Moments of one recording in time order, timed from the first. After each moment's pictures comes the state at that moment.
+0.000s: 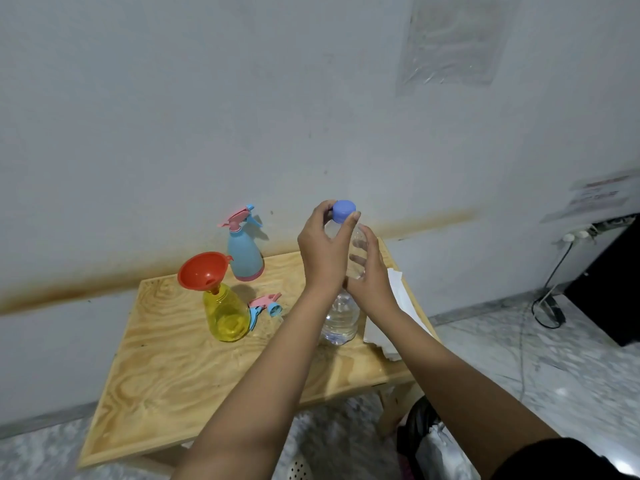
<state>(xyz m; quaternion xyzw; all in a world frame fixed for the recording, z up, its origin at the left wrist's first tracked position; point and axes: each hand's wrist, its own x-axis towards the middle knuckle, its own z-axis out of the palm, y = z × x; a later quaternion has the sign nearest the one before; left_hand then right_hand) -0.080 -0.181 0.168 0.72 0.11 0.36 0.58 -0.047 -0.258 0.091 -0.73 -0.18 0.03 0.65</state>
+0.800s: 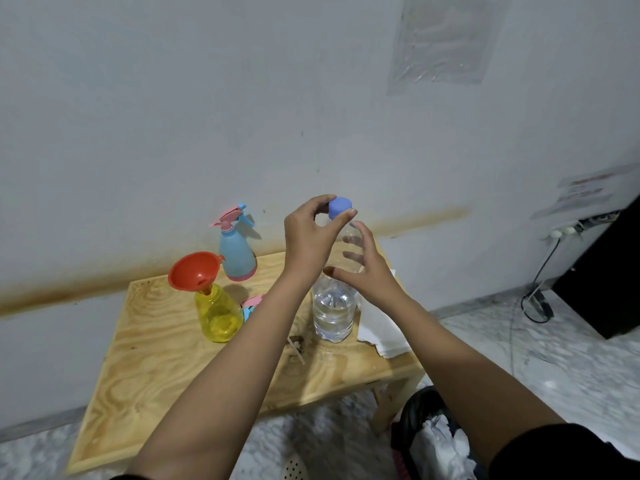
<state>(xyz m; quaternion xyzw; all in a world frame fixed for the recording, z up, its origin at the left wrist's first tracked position) -0.074 -0.162 0.180 0.76 0.07 0.33 0.56 -0.036 -0.272 0.105 -0.73 -0.23 0.09 0.64</state>
